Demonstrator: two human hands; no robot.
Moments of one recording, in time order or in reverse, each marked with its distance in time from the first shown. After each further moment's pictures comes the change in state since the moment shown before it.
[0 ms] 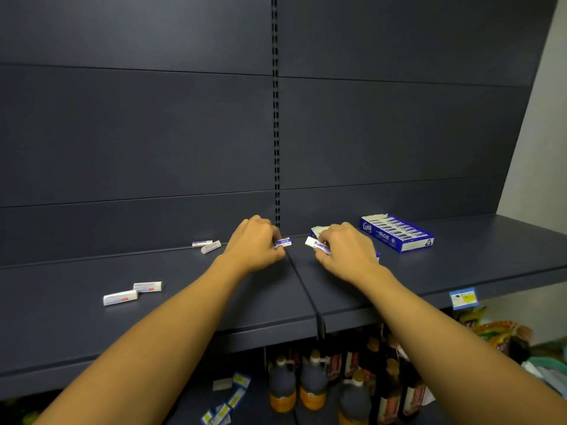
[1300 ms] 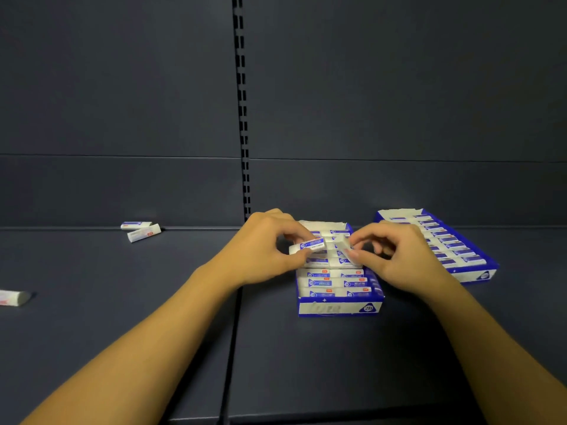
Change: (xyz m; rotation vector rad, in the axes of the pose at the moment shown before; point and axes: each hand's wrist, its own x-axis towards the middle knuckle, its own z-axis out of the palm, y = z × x) left_hand 0.111 0.043 0.115 -0.437 0.006 -0.022; right_hand 0.079 0.193 0.090 0.739 -0.158 -0.067
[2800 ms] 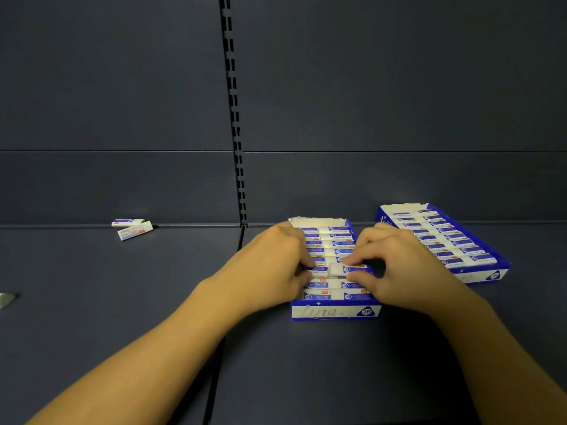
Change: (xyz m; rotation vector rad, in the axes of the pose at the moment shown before) left_hand -0.003 0.024 0.018 0.311 -0.194 0.013; right_hand 0.000 -0.006 -0.005 -0.446 -0.331 -0.056
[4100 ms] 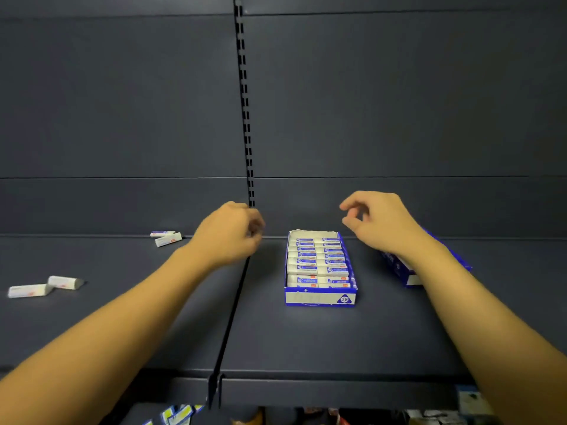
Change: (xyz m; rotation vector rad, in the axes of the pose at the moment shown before) left_hand -0.024 -0.023 -0.057 0.171 0.196 -0.322; right_hand 0.010 -0.003 -0.053 0.271 0.386 0.051
